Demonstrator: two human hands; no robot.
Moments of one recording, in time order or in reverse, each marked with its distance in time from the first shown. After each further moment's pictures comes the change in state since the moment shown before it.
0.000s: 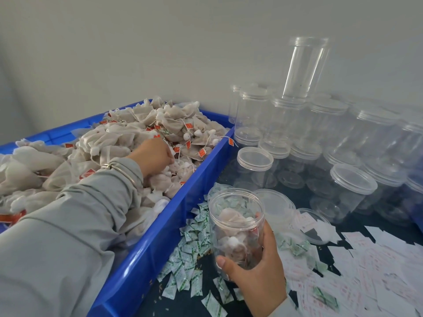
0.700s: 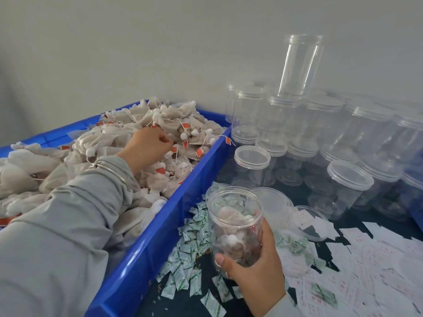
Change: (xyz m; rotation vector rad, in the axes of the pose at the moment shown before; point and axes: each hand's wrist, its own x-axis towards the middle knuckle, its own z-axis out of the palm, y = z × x) left_hand -0.001 -0.004 -0.006 -0.401 0.272 0.021; right_hand 0.001 0.003 0.001 0.042 -0.006 0.010
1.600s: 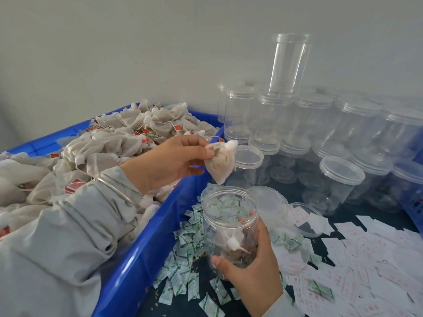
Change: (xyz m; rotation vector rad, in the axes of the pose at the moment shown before) left_hand -0.044 0.062 0.002 -1.103 -0.664 0.109; right_hand 0.000 0.000 -0.002 0.050 0.019 -0.036
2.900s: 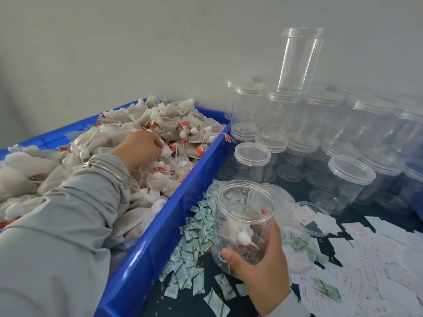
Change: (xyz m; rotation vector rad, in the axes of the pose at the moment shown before) left_hand 0.010 -0.013 -0.085 1.305 0.542 -0.265; right_hand 0.001 -0.003 0.002 0.001 0.022 -0.088
